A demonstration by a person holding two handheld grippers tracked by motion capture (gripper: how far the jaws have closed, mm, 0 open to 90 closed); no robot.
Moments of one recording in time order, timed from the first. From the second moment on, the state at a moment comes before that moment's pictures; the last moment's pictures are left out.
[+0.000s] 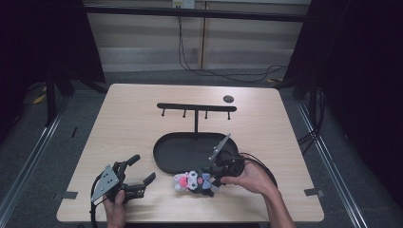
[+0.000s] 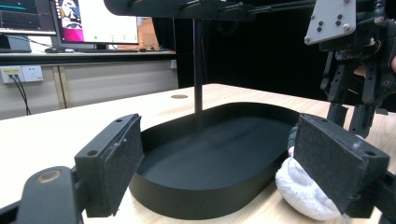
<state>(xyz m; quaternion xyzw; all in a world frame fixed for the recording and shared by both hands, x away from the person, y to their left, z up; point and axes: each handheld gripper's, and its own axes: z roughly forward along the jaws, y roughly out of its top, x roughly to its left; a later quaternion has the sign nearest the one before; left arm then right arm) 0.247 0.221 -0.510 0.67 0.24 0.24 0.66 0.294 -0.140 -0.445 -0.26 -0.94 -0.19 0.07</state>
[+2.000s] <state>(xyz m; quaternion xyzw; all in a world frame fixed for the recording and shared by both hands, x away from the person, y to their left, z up) 0.247 0.221 -0.510 0.67 0.24 0.24 0.66 0.306 -0.099 -0.458 -0.18 -0.98 -0.08 0.09</state>
